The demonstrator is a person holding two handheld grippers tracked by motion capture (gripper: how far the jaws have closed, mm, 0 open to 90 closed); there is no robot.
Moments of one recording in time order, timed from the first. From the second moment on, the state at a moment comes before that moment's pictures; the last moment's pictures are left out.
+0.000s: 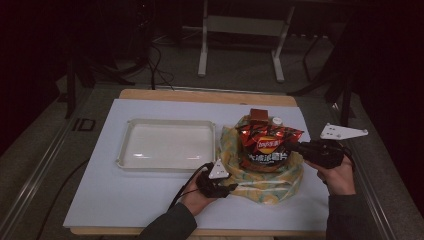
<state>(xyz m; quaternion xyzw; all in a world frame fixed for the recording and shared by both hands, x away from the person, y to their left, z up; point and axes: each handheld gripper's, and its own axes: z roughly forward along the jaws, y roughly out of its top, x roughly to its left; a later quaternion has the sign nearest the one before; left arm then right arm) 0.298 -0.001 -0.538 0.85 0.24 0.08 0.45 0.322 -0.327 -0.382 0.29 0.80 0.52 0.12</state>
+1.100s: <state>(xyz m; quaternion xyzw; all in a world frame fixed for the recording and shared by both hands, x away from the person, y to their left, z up) 0.297 -0.002 -0.539 0.86 0.24 0.09 0.45 0.335 -0.284 -0.354 0.27 0.76 0.59 0.08</state>
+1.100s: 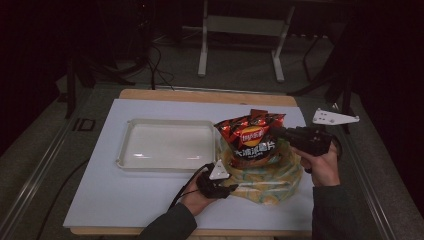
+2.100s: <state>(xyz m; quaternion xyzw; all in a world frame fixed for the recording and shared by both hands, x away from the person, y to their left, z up) 0.295 -0.004 -0.538 0.86 0.23 0.09 0.45 0.355 -0.216 -0.327 0.26 0.74 0.61 0.10</state>
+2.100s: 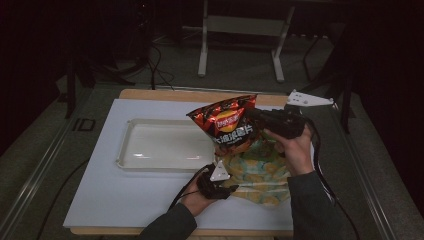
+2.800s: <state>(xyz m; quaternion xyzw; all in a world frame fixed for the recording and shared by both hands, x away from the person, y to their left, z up) 0.295 -0.004 -0.538 0.86 0.22 0.09 0.45 0.369 -0.169 -0.313 0.24 0.76 0.60 0.11</state>
